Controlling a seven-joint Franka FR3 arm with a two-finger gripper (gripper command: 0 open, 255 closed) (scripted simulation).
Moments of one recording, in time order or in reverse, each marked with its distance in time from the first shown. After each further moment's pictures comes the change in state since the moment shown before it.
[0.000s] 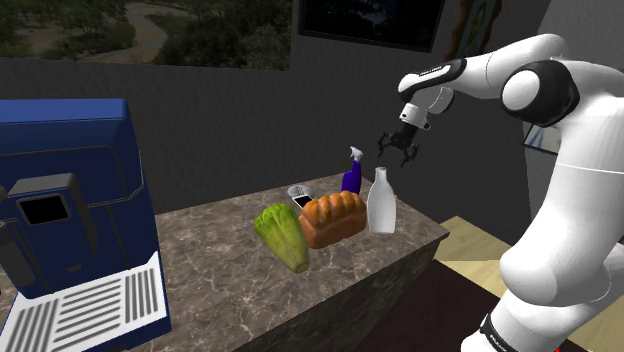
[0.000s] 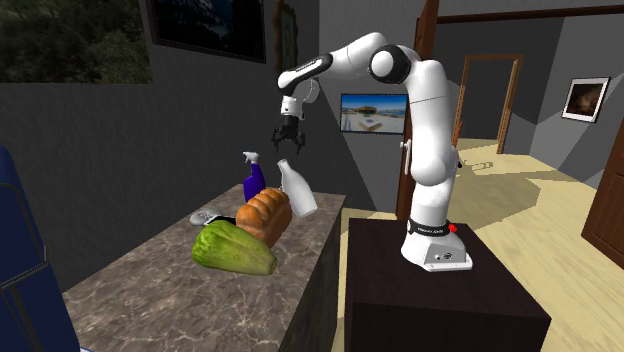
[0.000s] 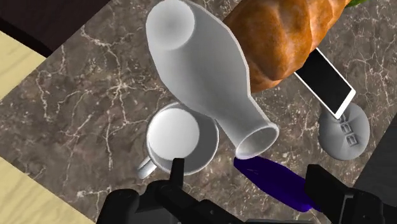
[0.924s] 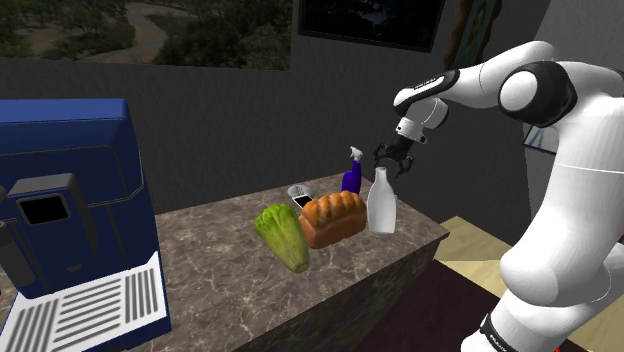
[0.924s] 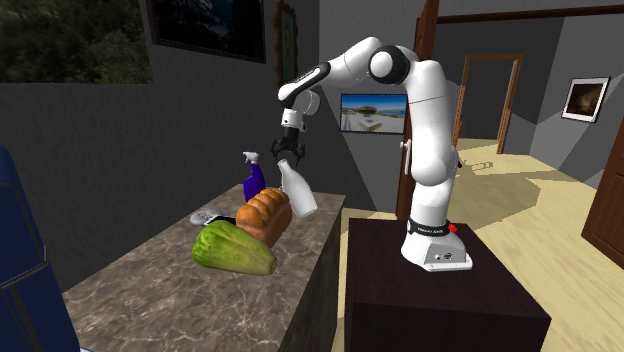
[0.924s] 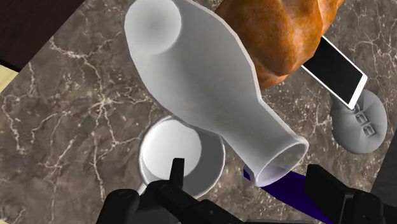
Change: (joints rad) arm 0.014 0.011 0.005 -0.114 0.054 0.128 0.064
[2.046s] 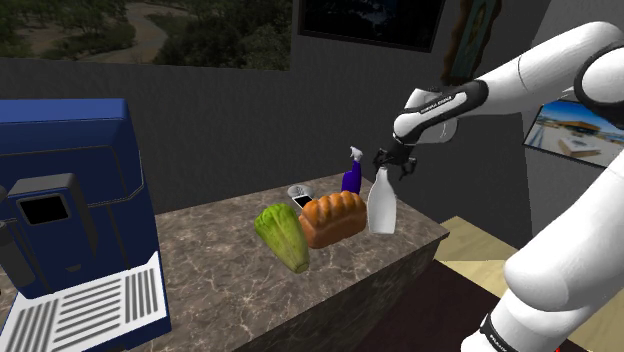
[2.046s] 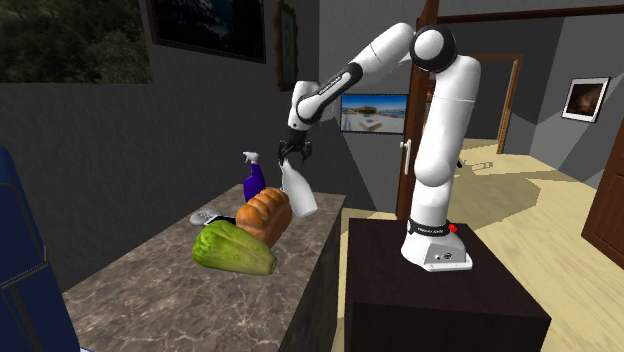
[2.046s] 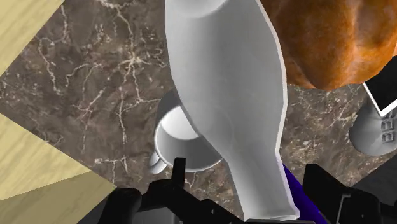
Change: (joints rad) arm 0.104 -0.354 0.068 -0.487 -0.398 0.510 0.172
